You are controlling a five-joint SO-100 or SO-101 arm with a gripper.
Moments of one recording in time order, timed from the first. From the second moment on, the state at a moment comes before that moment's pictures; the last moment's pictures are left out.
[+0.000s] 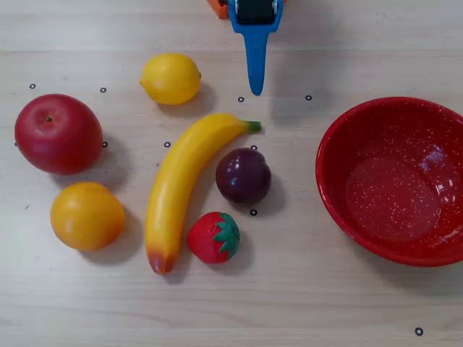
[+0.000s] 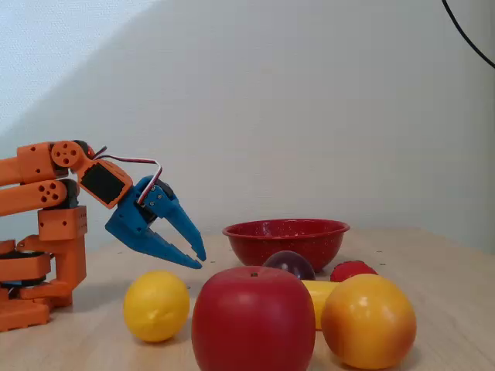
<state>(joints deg) 4.0 184.2 178.2 50.5 1.4</state>
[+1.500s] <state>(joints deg) -4.7 148.2 136.3 79.9 20.4</state>
